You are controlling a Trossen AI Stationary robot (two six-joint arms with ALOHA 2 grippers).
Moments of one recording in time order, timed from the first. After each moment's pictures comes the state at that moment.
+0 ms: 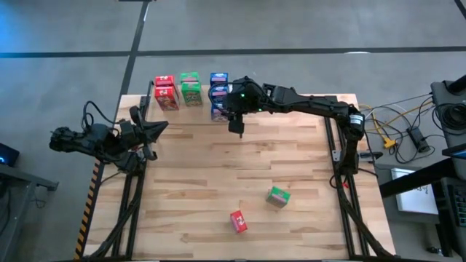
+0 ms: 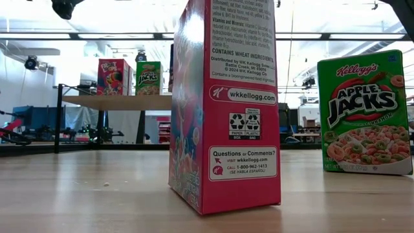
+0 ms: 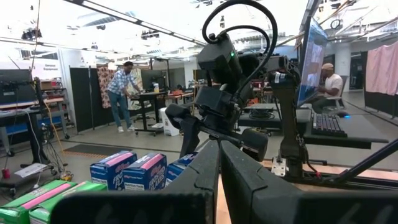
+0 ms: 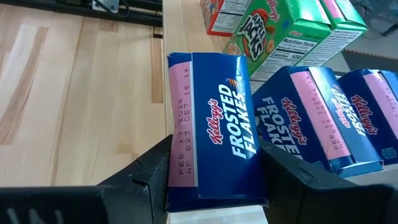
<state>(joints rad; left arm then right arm) -0.25 0.31 0.51 0.05 -0.64 0.20 -0.29 1.88 1.85 -0.62 0.02 -0.34</state>
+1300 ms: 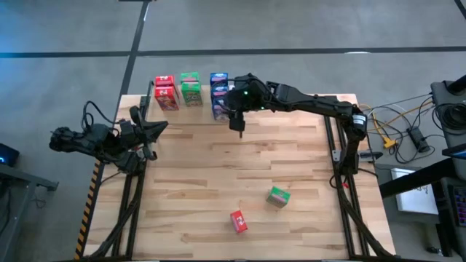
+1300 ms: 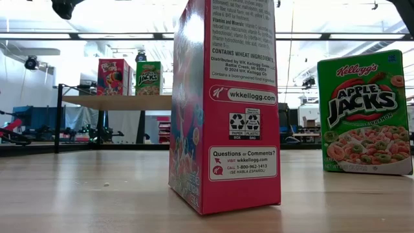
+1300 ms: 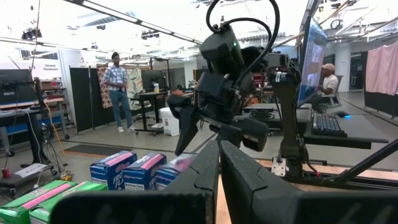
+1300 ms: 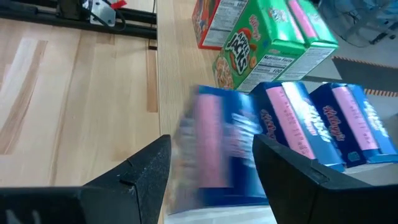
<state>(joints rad) -0.25 0.31 0.51 0.05 -0.64 0.20 -0.29 1.85 1.87 -0.62 0.03 -0.34</state>
